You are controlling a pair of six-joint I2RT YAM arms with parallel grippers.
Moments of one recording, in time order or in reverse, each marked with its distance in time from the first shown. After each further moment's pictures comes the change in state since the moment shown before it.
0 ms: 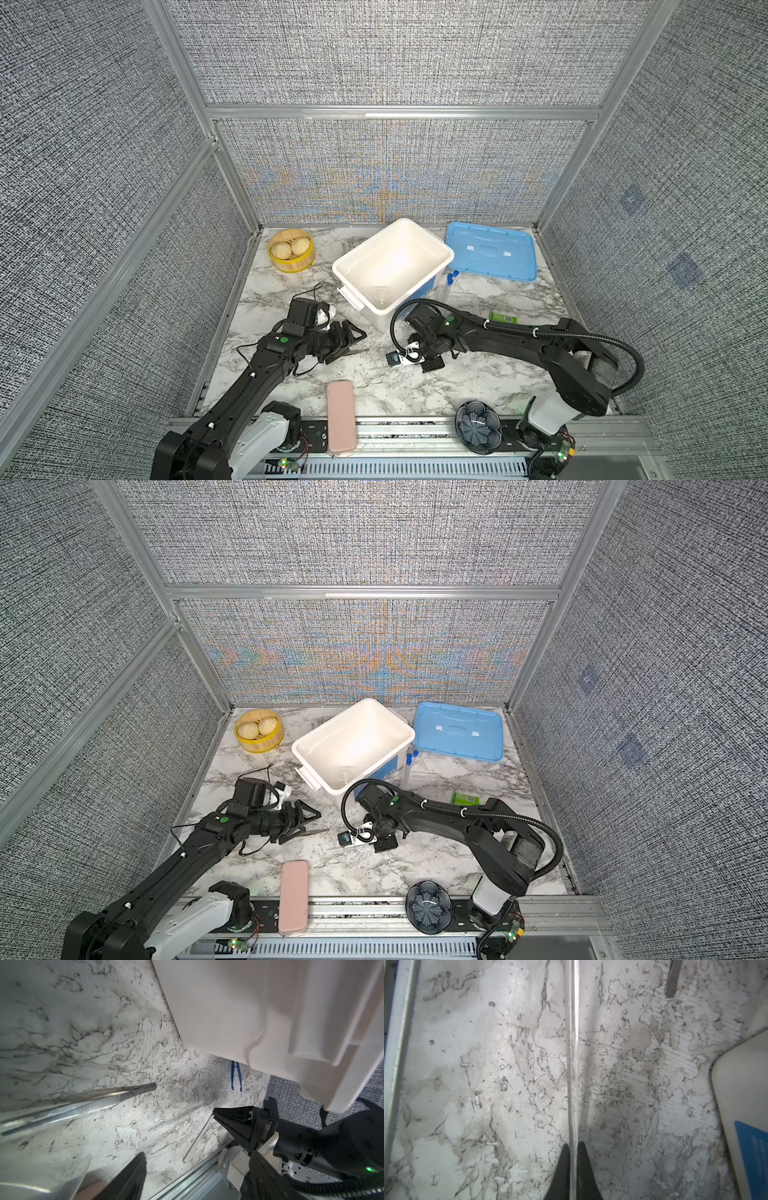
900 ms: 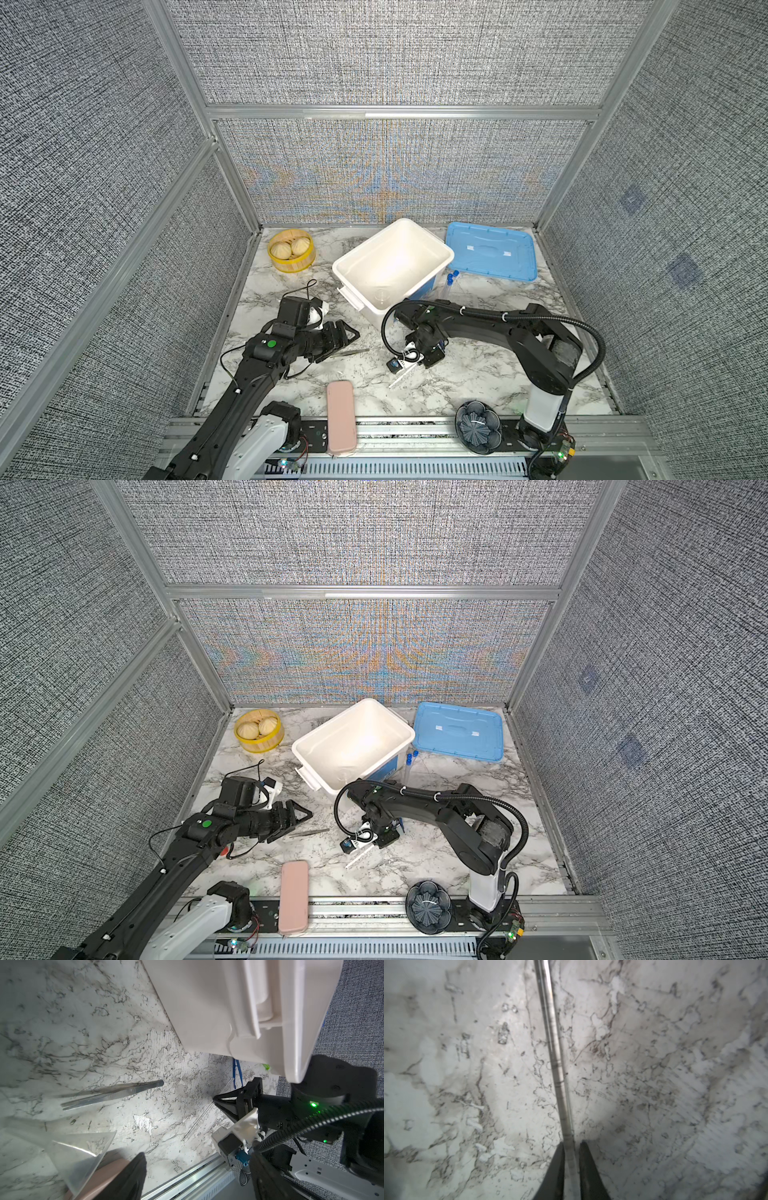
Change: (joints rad) left arm 0.019 -0.127 0.088 -0.217 -0.081 0.104; right arm 0.013 0.220 0.195 -0.262 0.145 -0.297
